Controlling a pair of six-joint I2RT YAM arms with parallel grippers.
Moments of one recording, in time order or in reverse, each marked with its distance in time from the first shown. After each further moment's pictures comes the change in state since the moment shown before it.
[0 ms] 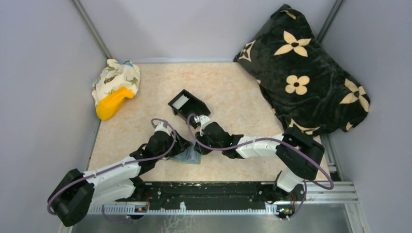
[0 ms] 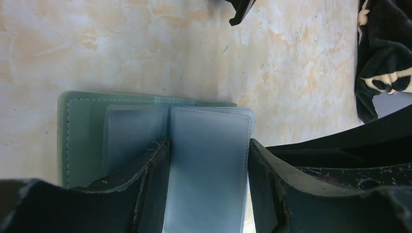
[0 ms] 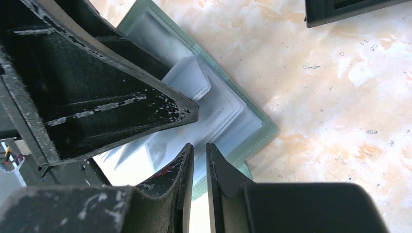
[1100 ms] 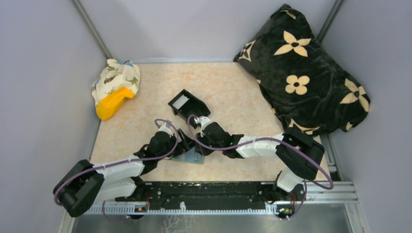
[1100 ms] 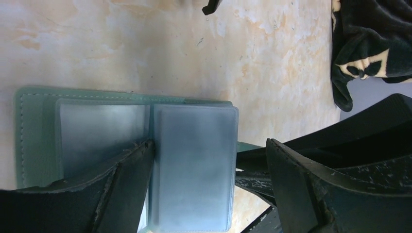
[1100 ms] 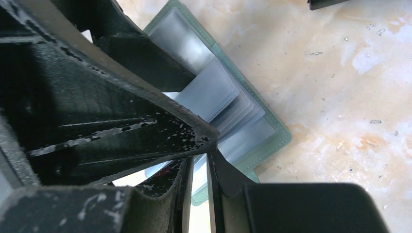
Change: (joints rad) left arm 0.001 0.103 -0.042 0.219 0.103 -0.021; right arm -0.006 0.000 -0.004 -0.037 -0.016 -0.003
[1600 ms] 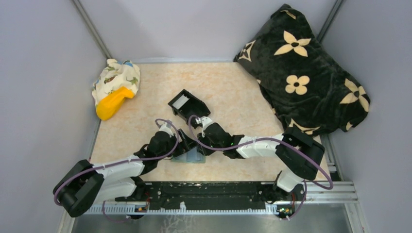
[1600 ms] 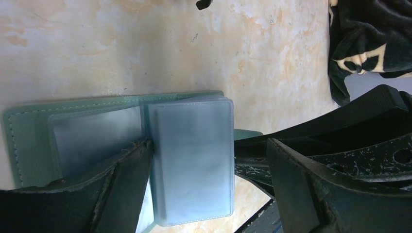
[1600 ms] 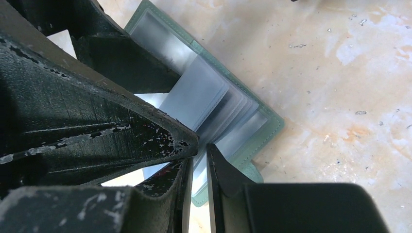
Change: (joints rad) left arm -0.001 0.001 0.004 -0.002 0.011 -0.011; right arm -0.003 0.000 -0.013 0.002 0.030 0.000
